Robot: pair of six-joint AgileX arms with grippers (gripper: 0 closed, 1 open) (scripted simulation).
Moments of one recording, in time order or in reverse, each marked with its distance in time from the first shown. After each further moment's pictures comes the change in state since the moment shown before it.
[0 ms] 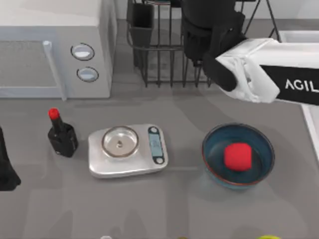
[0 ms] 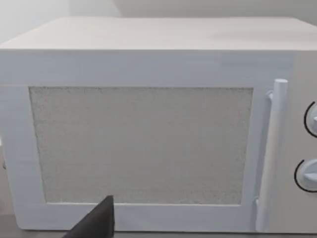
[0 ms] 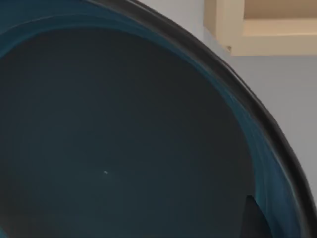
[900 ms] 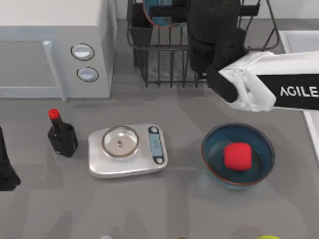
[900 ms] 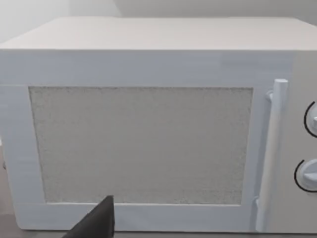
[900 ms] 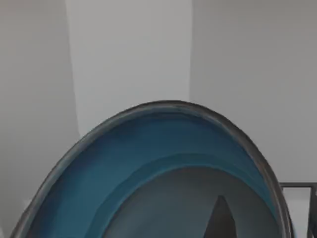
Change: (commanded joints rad) left arm 0.000 0.000 0.000 0.000 0.000 0.000; right arm -0.030 0.047 -0.059 0.086 -0.028 -0.002
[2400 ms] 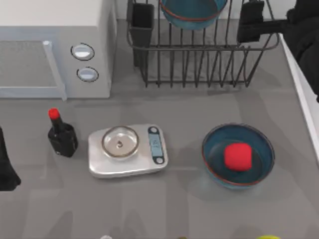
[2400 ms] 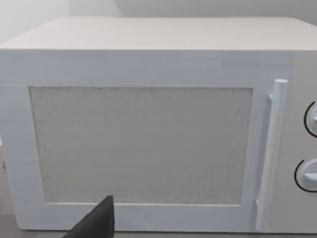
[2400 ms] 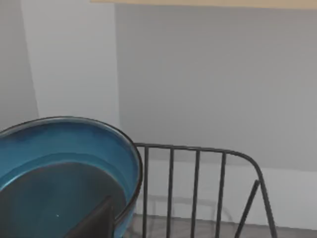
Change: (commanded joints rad) left arm 0.000 0.000 0.000 0.000 0.000 0.000; right arm -0.197 -0.577 -0.490 -0.153 -0.320 0.011
